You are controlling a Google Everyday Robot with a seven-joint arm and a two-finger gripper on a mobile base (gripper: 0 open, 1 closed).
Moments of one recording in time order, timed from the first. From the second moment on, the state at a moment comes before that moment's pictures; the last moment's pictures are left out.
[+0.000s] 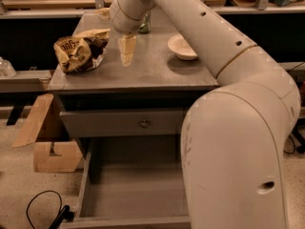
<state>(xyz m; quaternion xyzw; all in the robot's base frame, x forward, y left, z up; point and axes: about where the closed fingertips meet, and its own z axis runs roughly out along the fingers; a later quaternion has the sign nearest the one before) 0.753 0.118 0.906 -0.86 0.38 -0.05 0.33</state>
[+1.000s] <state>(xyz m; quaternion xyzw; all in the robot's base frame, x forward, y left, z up) 0.768 0.178 0.910 -0.86 0.34 -0.01 0.37</state>
